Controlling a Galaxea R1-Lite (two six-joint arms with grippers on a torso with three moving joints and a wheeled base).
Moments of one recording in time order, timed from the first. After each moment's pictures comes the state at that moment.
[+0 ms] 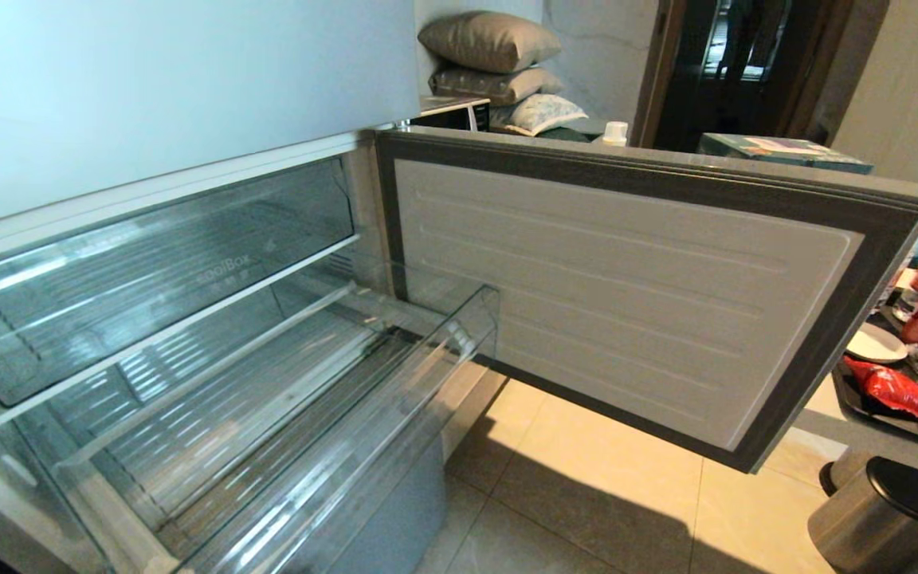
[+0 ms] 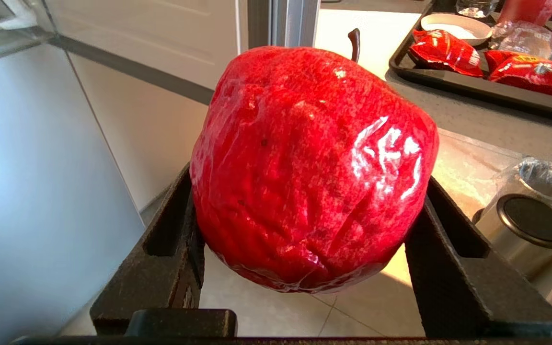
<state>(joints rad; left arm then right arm) 0.00 0.00 0.00 0.01 0.00 0.00 0.00 0.00 0.00 0.01 -0.02 -0.01</state>
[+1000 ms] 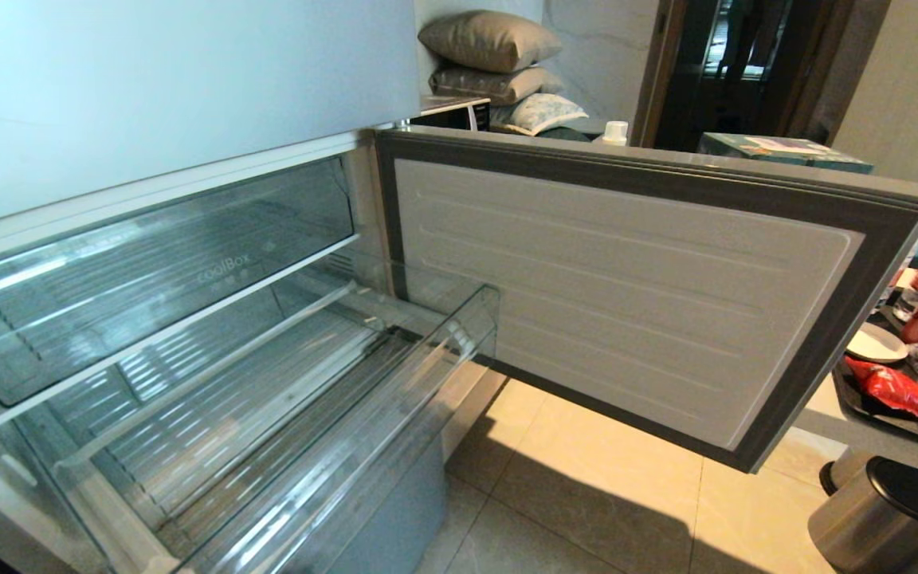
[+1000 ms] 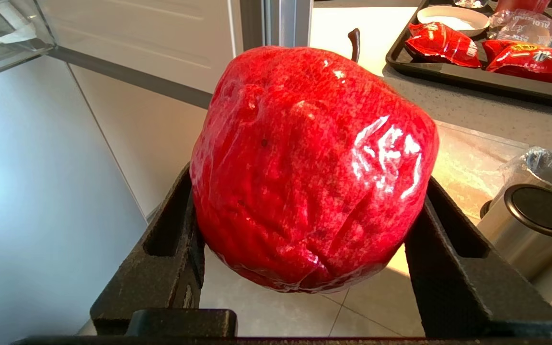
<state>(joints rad) 0.00 0.00 0.00 0.01 0.00 0.00 0.00 0.00 0.00 0.00 -0.03 0.04</state>
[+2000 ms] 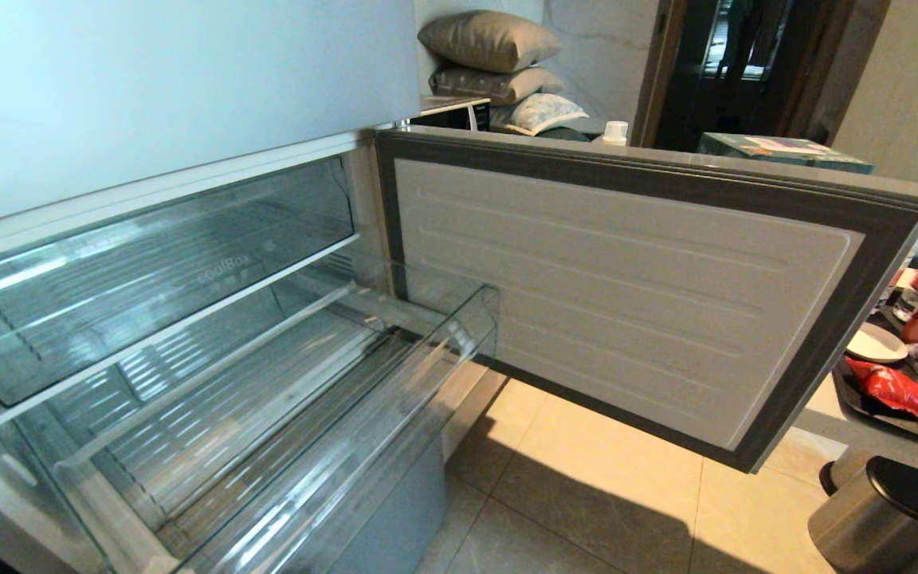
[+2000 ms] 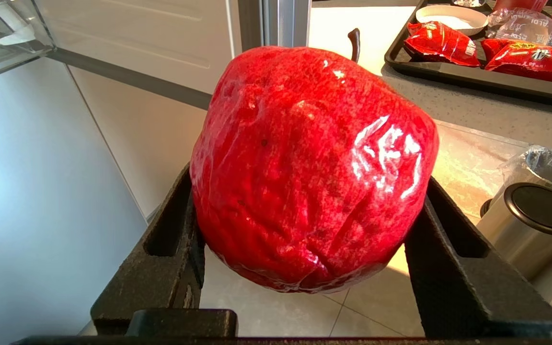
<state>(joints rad) 0.00 0.00 0.00 0.01 0.00 0.00 0.00 0.00 0.00 0.00 -0.03 0.04</state>
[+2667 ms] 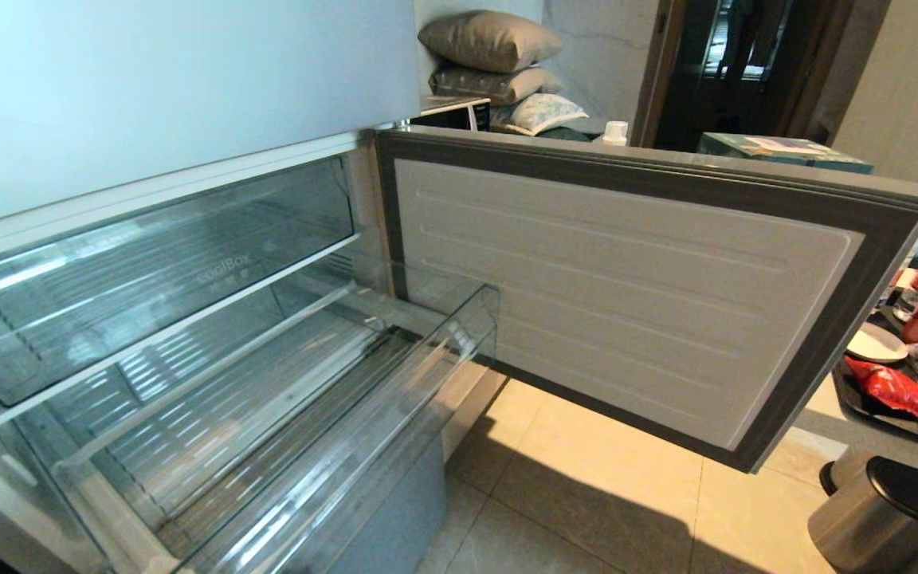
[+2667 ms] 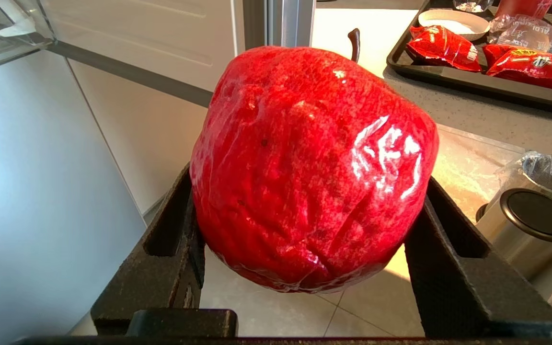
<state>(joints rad) 0.00 0.00 0.00 0.01 0.00 0.00 0.00 0.00 0.00 0.01 -0.02 0.02</state>
